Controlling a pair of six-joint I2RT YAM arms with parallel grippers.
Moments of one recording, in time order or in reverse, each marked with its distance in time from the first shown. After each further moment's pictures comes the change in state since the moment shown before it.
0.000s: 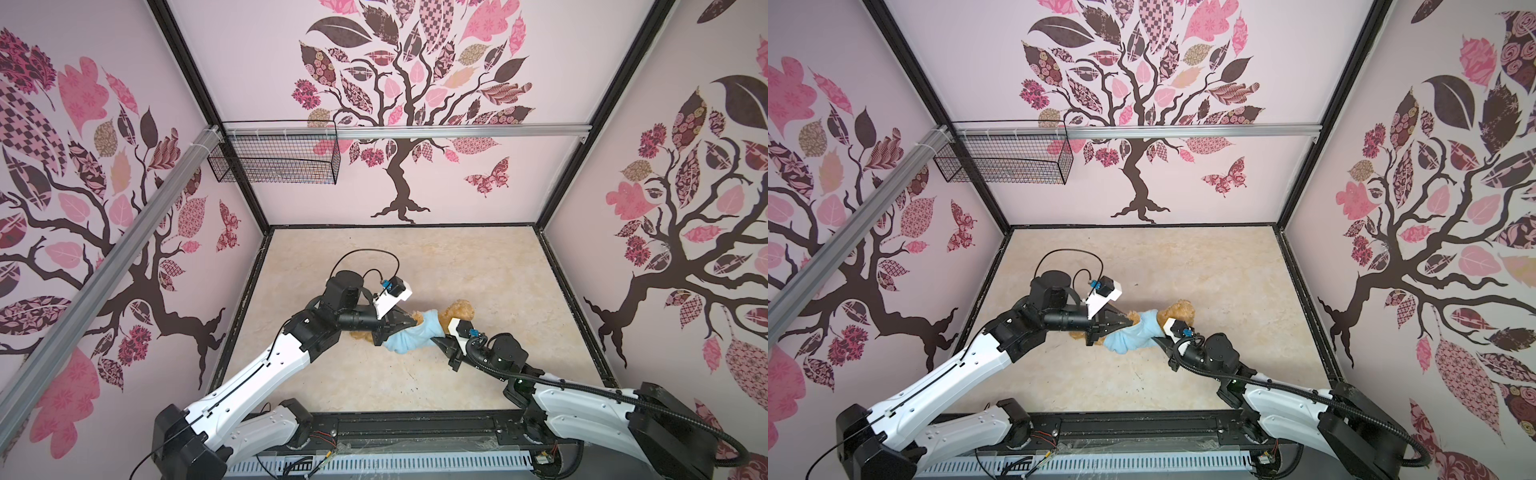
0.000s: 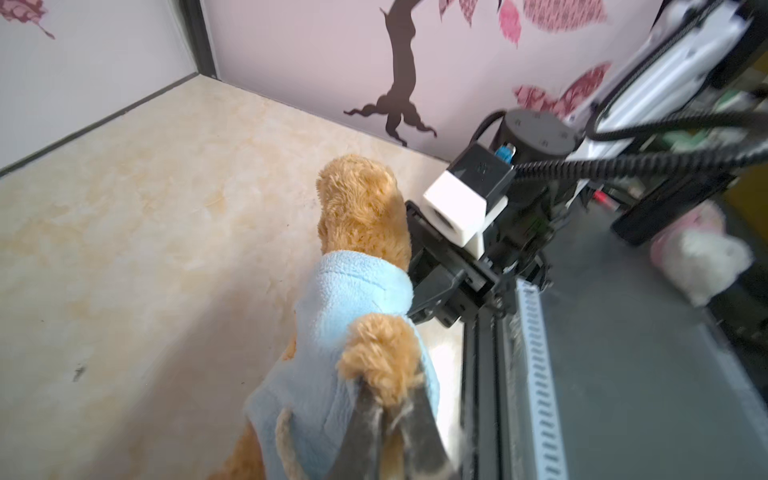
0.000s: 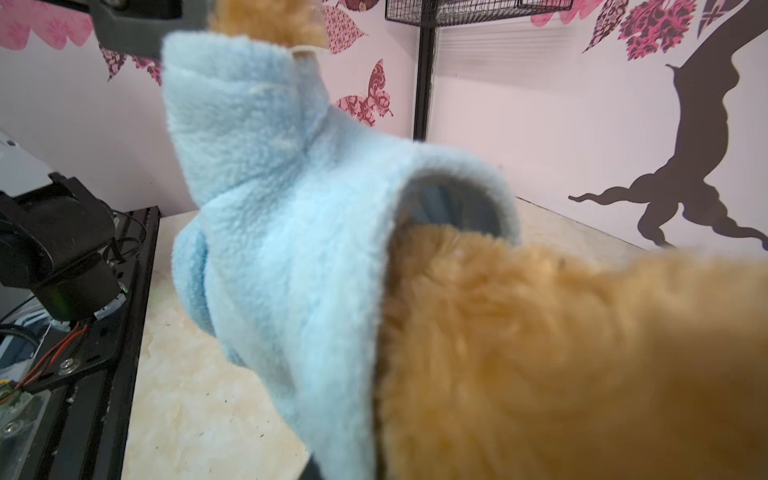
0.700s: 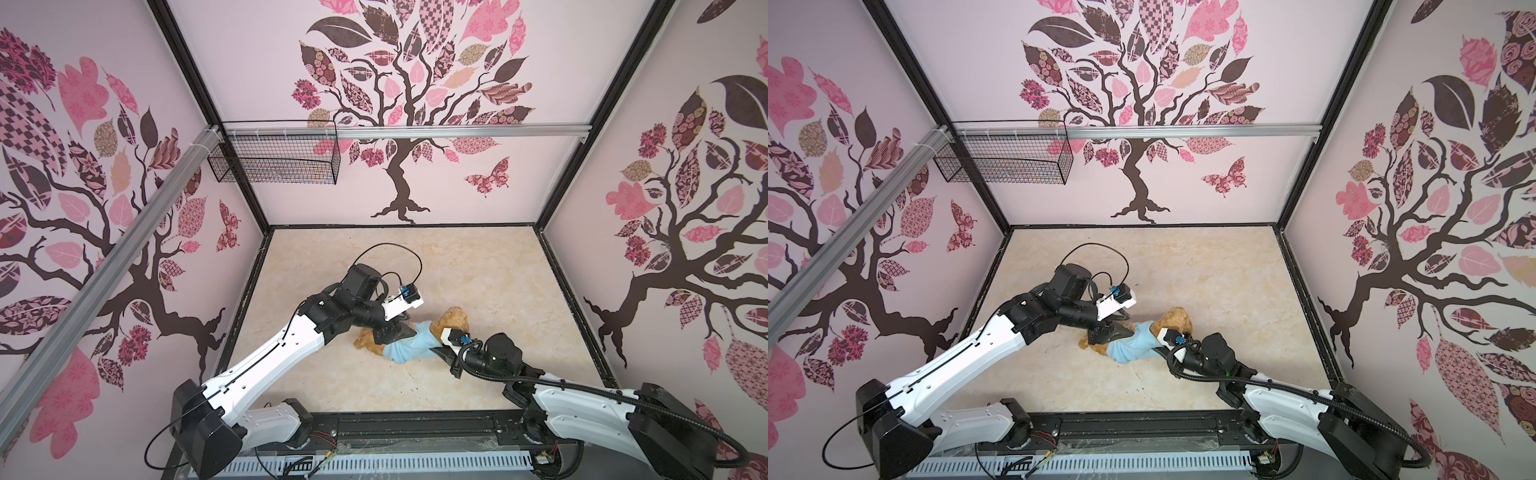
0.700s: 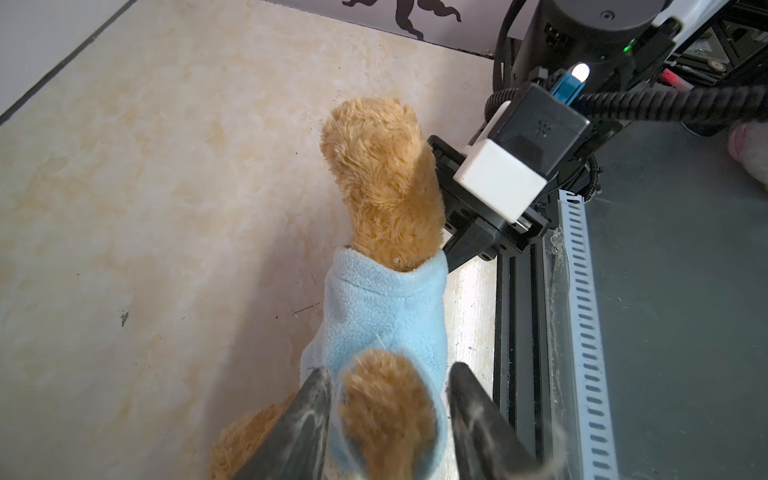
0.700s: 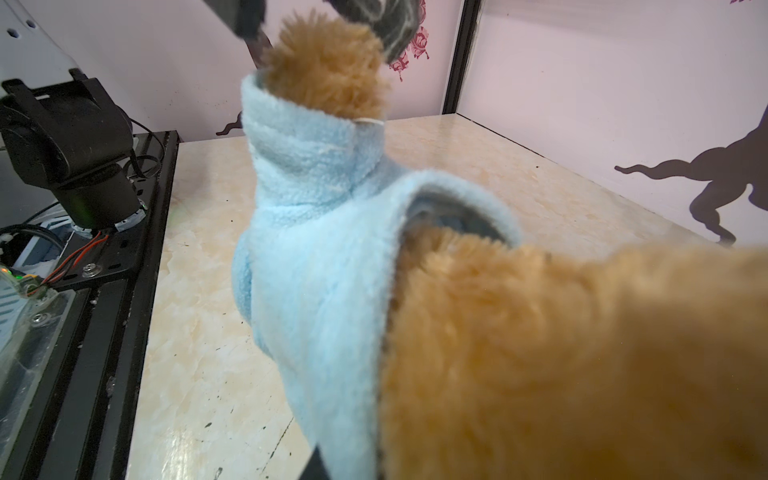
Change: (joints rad) left arm -0.042 0.142 0.155 -0.264 -0.109 0.205; right arm -0.003 -0.003 0.000 -0.114 -0.081 -0.086
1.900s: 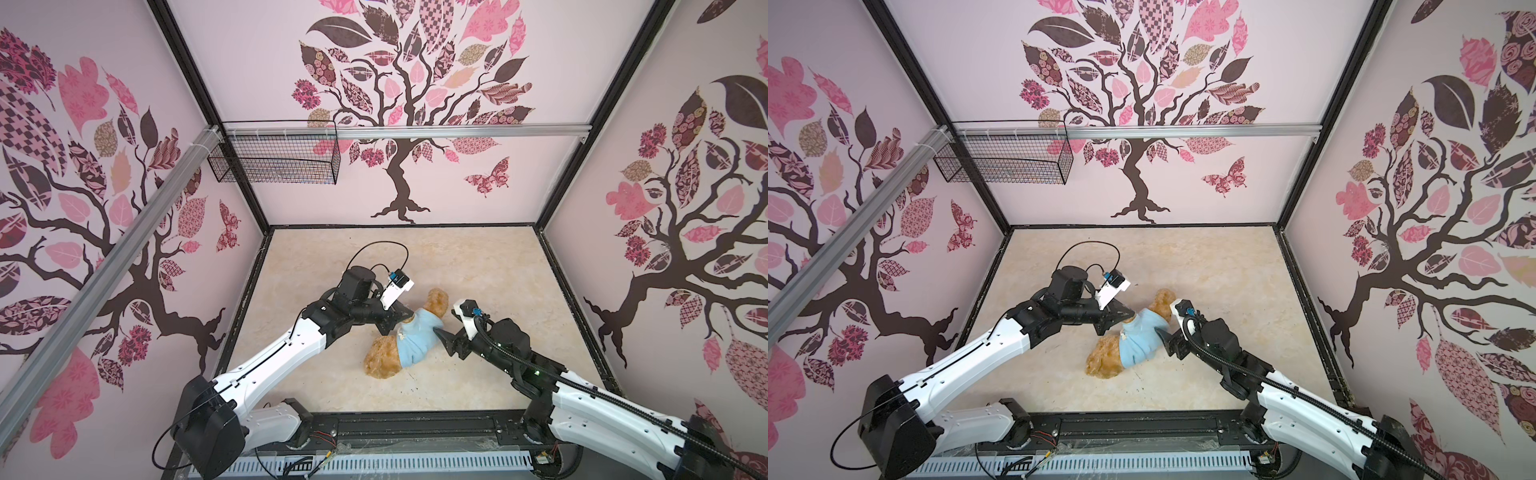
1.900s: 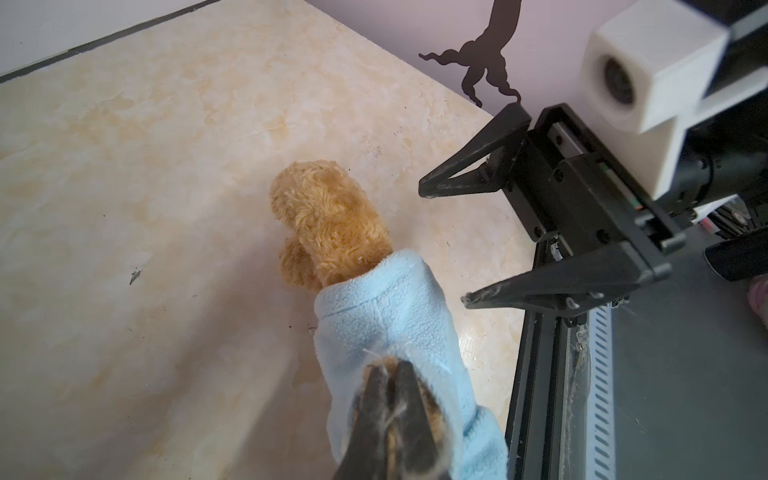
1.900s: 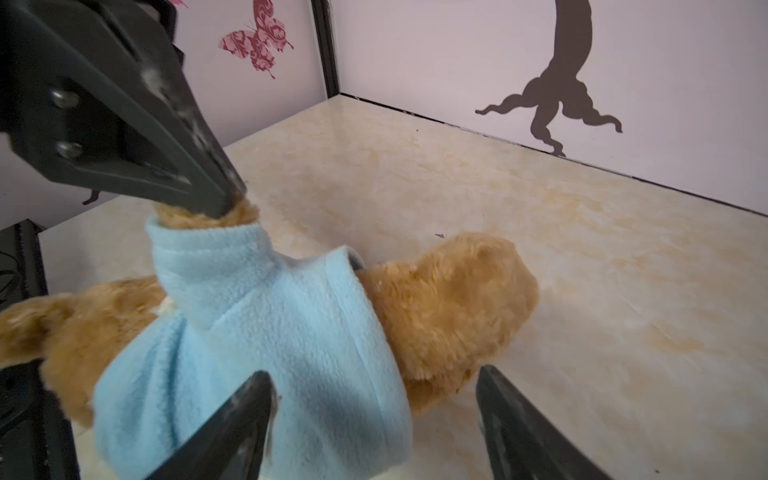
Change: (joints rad) left arm 0.064 -0.013 -0.169 0.351 -0.029 -0.362; right arm -0.001 -0.220 0.249 -0.523 0.282 0.197
